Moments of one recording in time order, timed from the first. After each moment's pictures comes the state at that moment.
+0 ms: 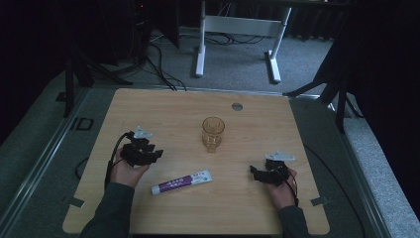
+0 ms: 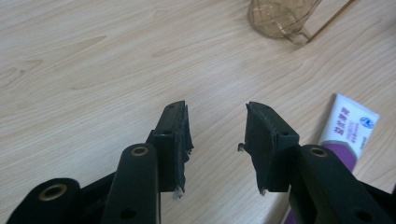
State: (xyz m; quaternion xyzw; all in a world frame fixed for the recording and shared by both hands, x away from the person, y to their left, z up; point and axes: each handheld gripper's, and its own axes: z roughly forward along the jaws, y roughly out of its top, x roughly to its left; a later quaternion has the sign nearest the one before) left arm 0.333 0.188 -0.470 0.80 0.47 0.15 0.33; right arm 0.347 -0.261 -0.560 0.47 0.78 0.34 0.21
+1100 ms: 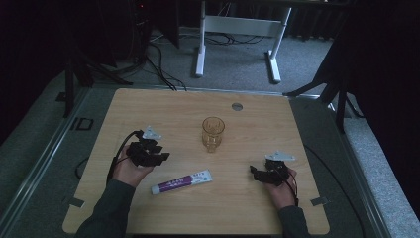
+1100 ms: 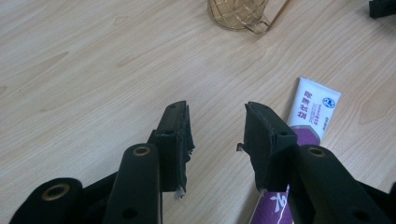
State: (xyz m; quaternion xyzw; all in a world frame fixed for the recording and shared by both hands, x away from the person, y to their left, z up) left arm 0.330 0.170 -0.455 0.85 0.41 0.13 0.31; right arm 0.347 -0.261 -0.560 0.47 0.78 0.34 0.21
